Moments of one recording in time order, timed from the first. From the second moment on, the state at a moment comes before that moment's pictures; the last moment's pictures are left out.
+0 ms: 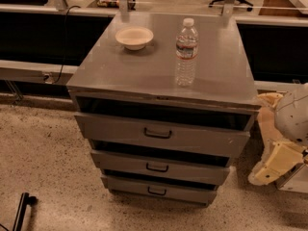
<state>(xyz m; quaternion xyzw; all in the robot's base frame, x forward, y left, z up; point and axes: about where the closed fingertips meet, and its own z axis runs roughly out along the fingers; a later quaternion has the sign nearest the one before) 0.394 -0.211 0.879 -0.58 0.78 0.03 0.24</state>
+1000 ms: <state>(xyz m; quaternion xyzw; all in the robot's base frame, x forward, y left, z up) 0.407 -0.195 0.723 -0.60 0.75 0.13 0.26</state>
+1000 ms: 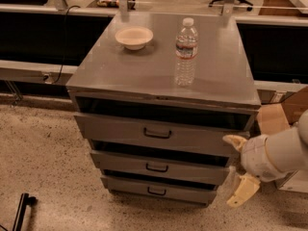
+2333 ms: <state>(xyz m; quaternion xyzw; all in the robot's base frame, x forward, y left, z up) 0.427 -0.171 0.582 -0.62 0.72 0.12 0.30</state>
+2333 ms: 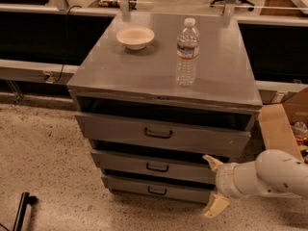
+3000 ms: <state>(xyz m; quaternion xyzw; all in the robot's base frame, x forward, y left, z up) 0.465 -0.162 0.499 -0.63 0.71 0.08 0.31</state>
